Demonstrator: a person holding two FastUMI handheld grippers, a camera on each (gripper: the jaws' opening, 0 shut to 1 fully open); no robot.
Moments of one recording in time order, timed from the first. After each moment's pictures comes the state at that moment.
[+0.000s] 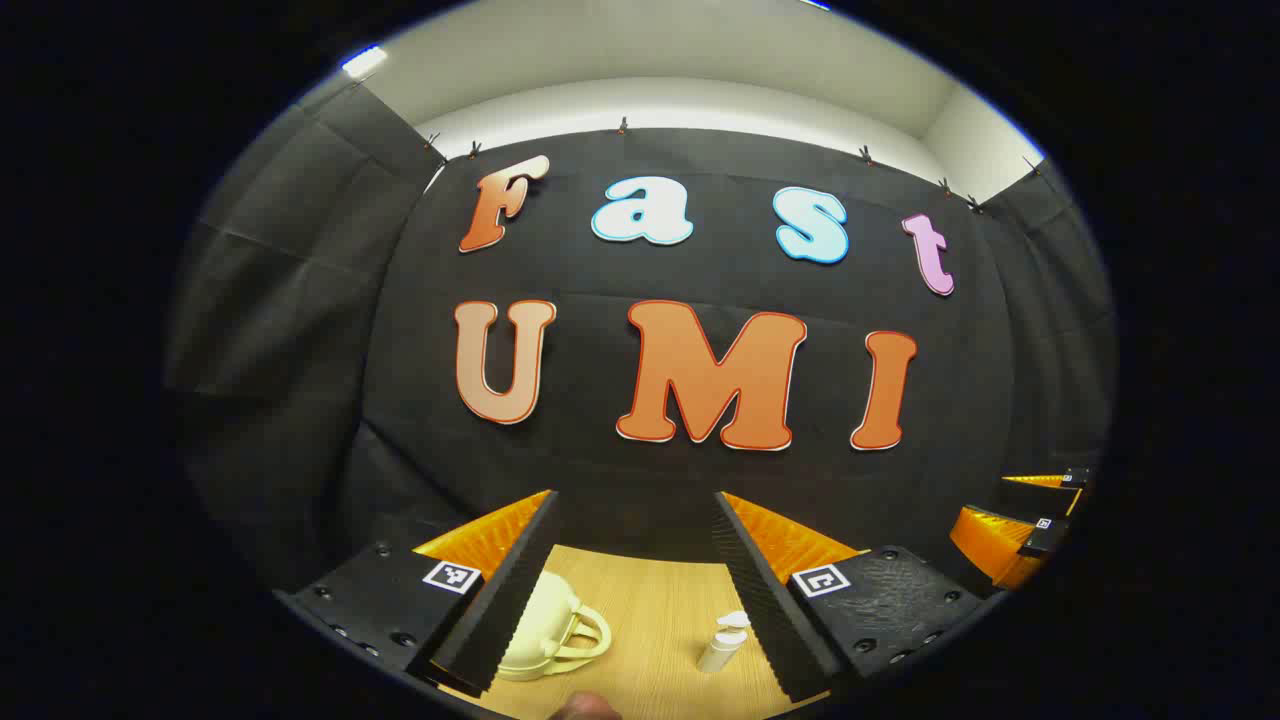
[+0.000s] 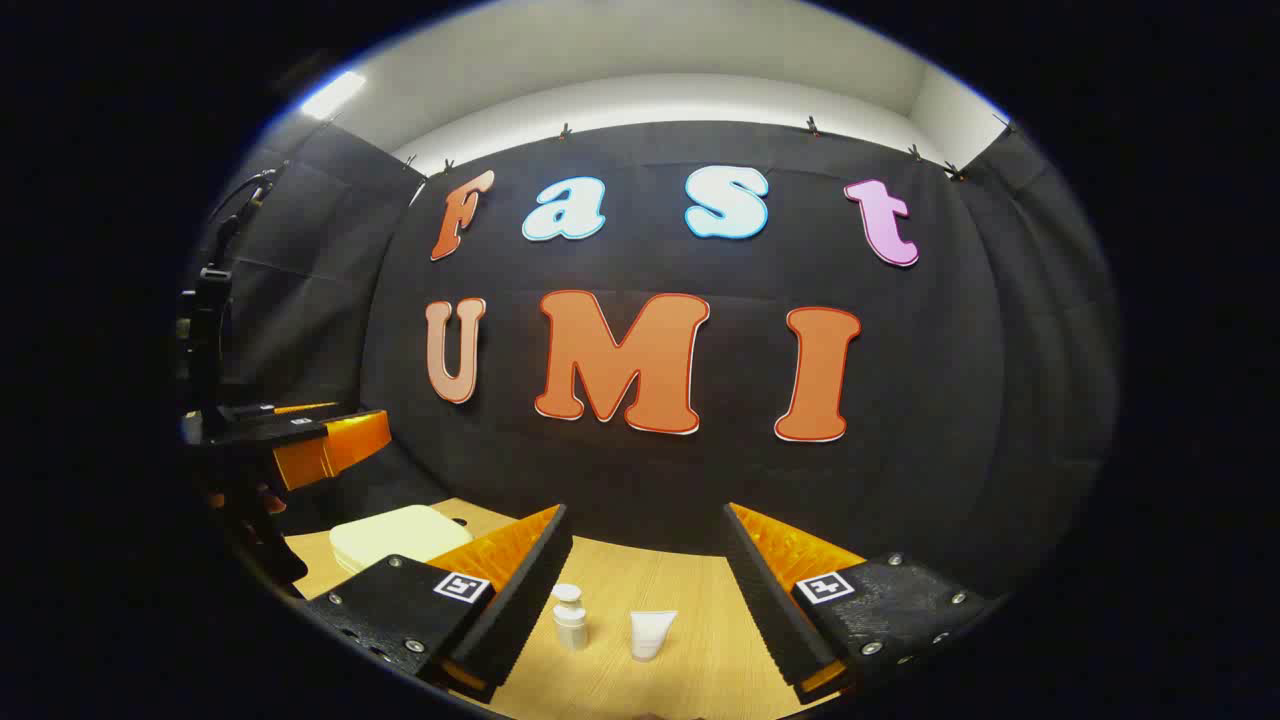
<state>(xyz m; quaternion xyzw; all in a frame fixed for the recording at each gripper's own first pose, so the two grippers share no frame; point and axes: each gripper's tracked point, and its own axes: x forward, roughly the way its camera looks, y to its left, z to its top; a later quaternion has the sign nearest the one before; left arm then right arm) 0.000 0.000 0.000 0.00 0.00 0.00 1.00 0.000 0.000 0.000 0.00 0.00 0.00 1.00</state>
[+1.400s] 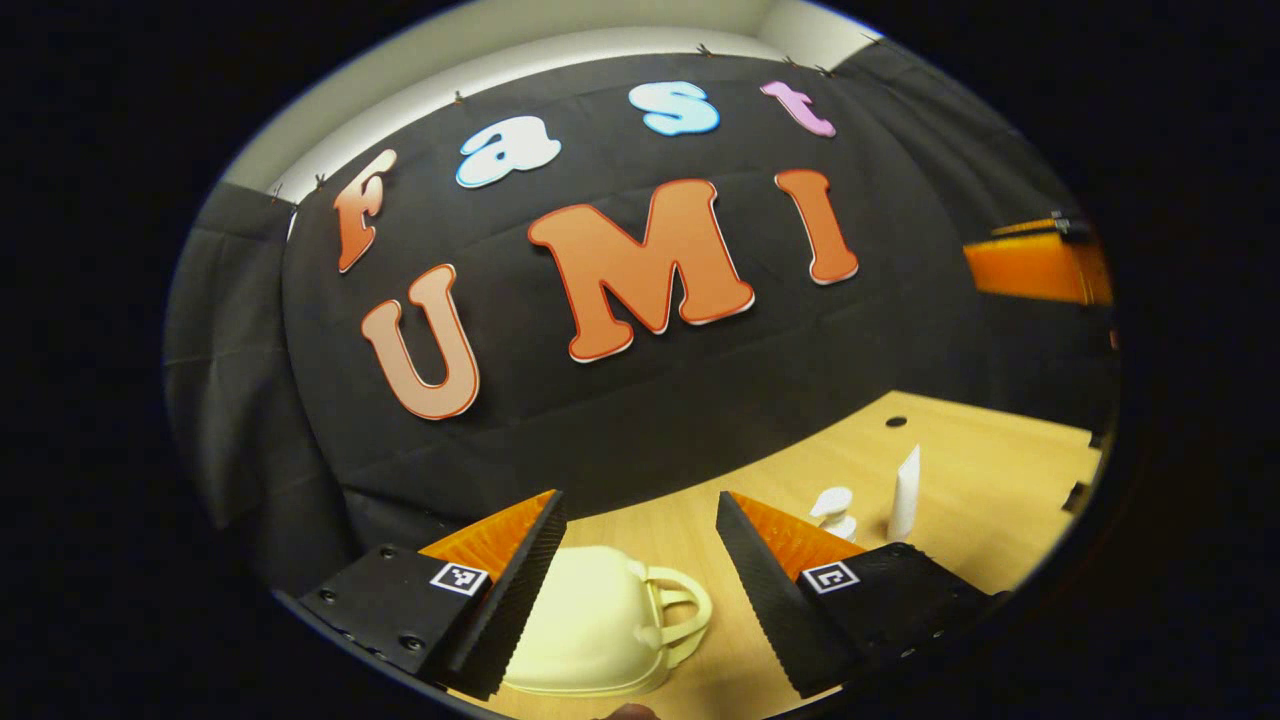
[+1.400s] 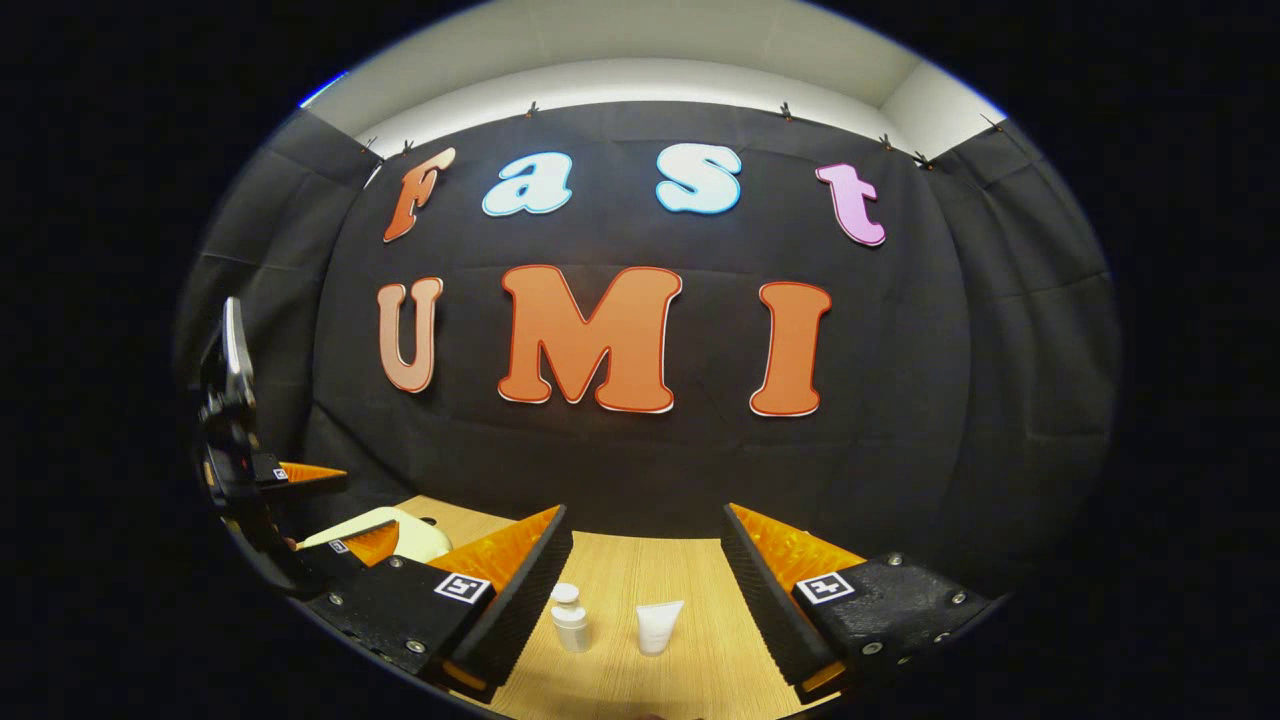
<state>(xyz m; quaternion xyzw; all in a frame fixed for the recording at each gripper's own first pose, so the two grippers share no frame) 0.062 0.041 -0.130 0.25 0.10 -0.08 0.96 0.023 0.017 -0.023 0.01 0.03 -0.08 1.00</state>
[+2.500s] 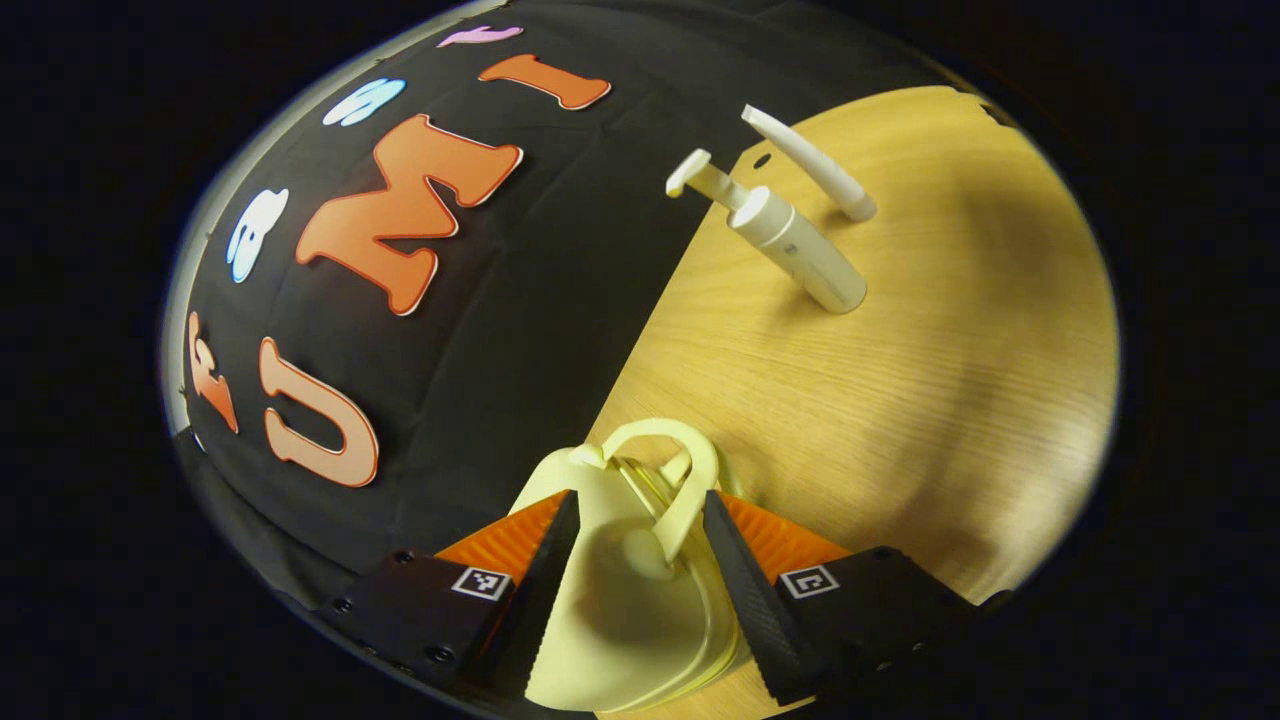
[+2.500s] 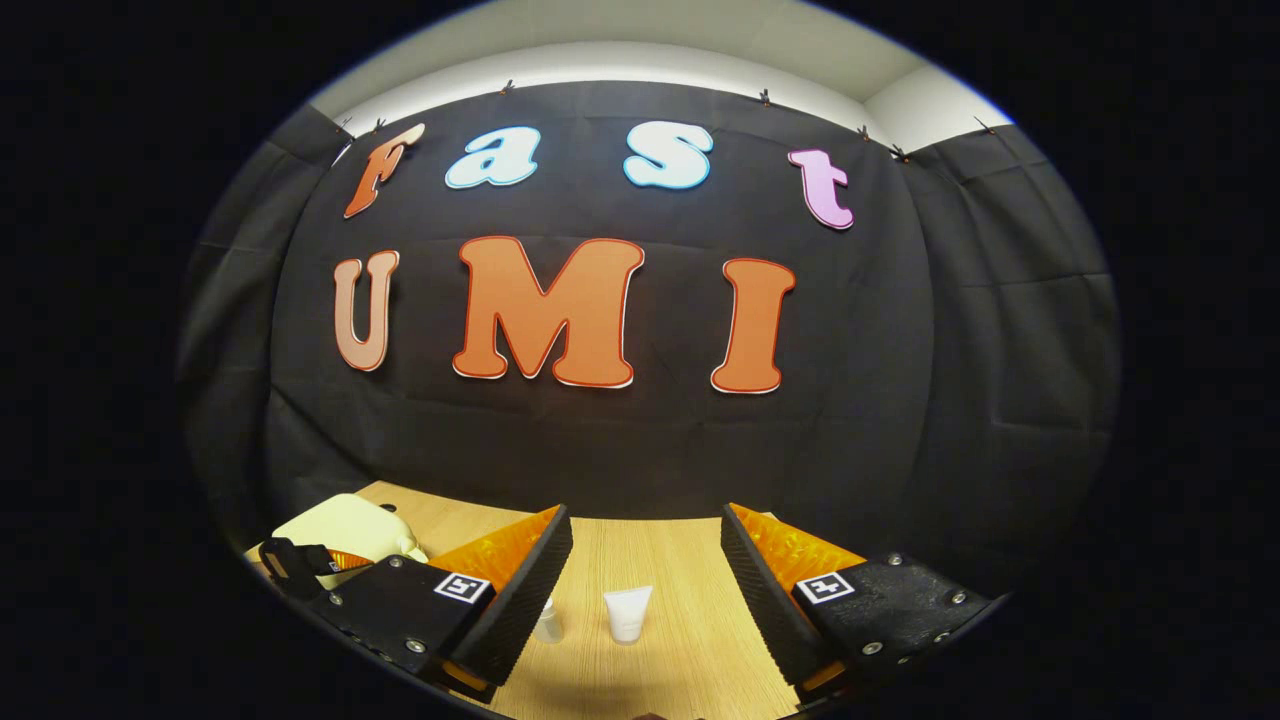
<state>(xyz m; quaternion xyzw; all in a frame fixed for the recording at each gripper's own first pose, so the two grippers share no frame) 0.088 0.084 -0.333 0.57 0.18 -0.17 0.78 0.025 0.002 -0.045 0.00 0.07 -0.14 0.99</state>
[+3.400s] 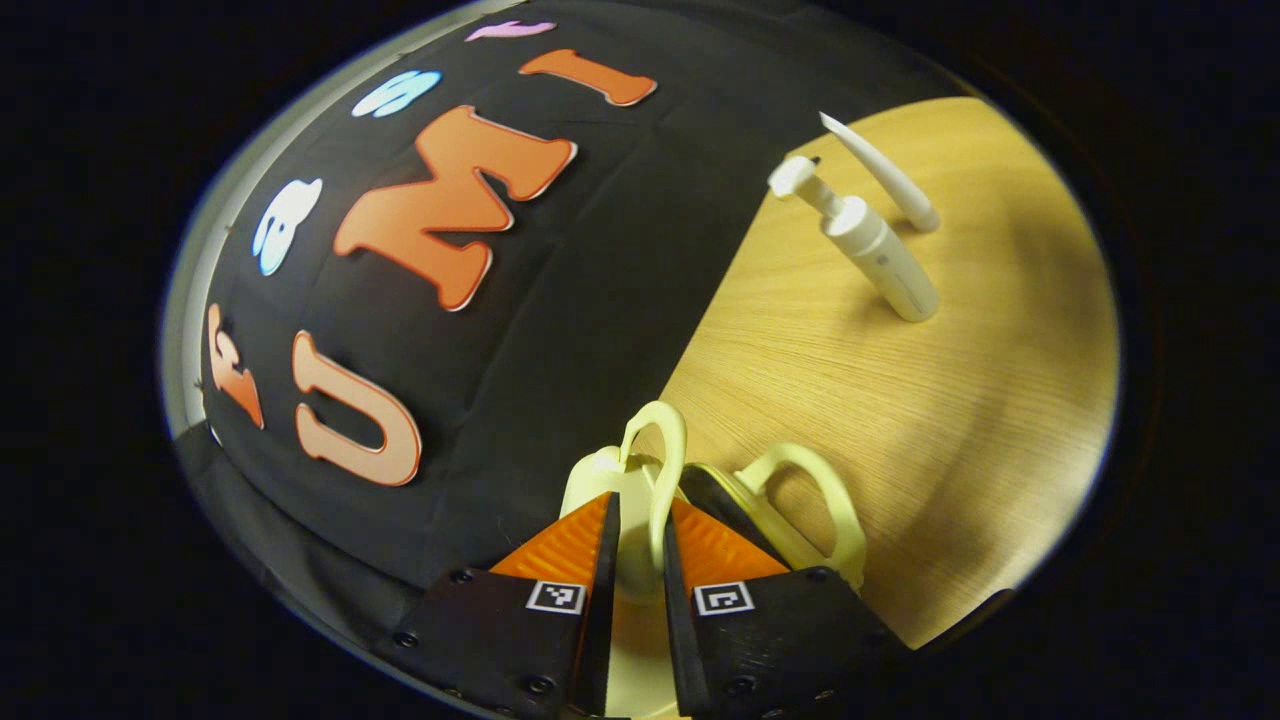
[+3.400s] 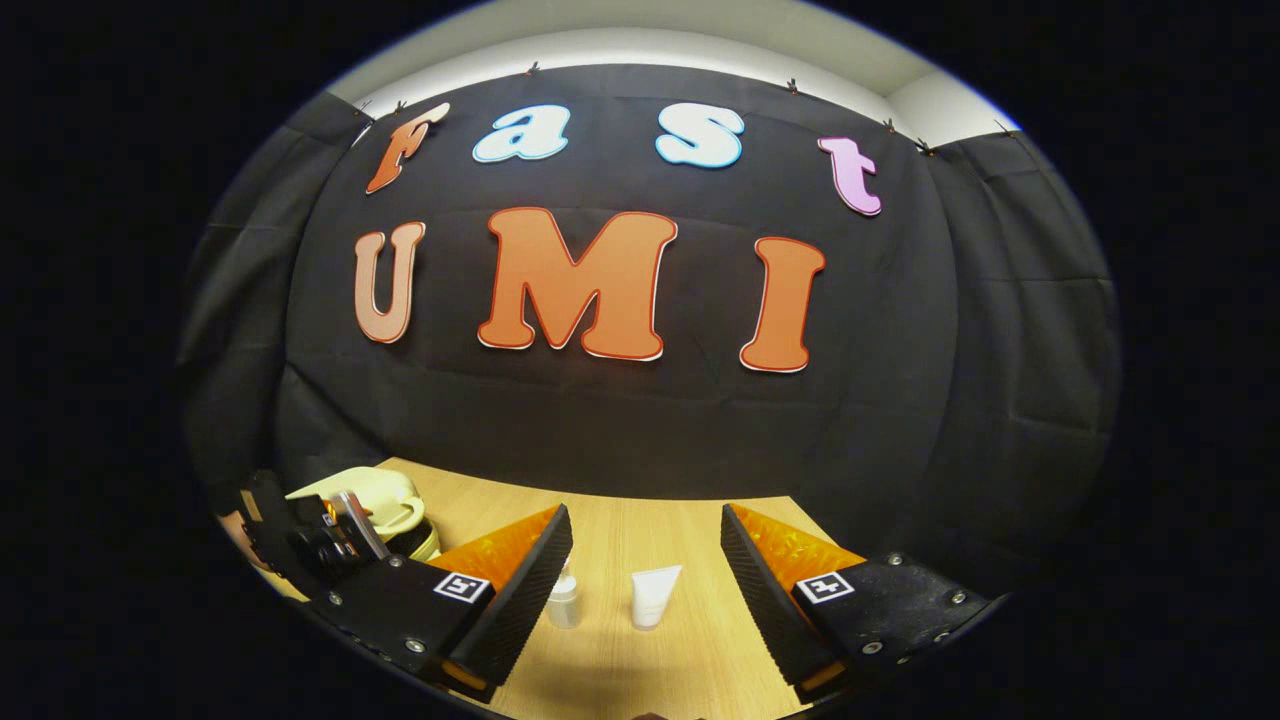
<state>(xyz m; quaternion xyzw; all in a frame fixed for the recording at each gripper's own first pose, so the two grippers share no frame) 0.121 0.108 -0.251 0.52 0.16 -0.11 0.83 0.033 0.039 -0.070 -0.01 0.10 -0.11 0.99</state>
